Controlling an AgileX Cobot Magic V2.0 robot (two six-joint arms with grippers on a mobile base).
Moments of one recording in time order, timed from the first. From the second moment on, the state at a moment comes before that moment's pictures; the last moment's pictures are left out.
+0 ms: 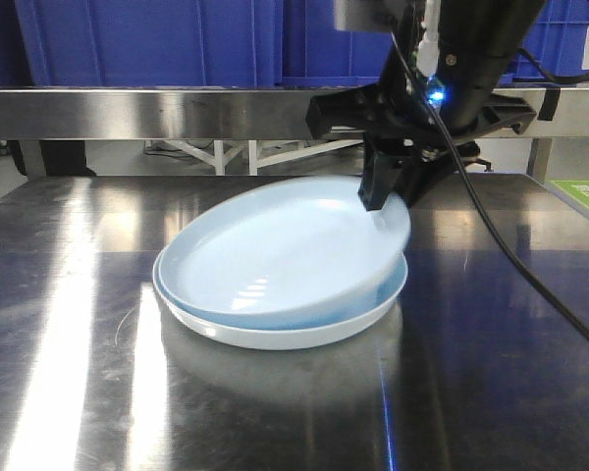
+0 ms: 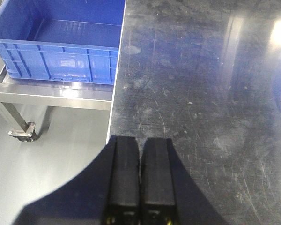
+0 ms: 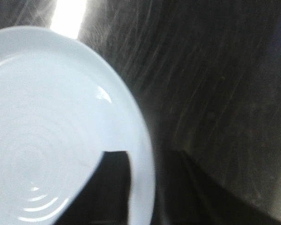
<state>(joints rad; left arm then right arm) -0.08 0.61 -0.38 0.04 0.45 -0.11 0.48 1.70 -1.21 -0.05 0.60 0.29</state>
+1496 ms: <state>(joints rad) -0.08 0.61 -0.38 0.04 0.45 -0.11 0.47 1.40 -1.17 -0.15 0.56 0.29</state>
